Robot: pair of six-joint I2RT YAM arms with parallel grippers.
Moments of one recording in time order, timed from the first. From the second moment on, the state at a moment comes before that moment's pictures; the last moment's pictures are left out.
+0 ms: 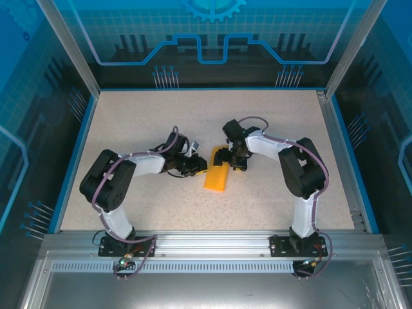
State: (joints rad) left arm -0.44 1.77 0.87 -0.04 0.66 -0.81; right arm 0.53 1.96 1.31 -0.71 -0.23 0.64
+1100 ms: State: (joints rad) left arm -0.46 1.92 0.94 -0.02 0.66 -0.87; right arm 0.49 1.71 1.02 -0.43 -0.34 0.74
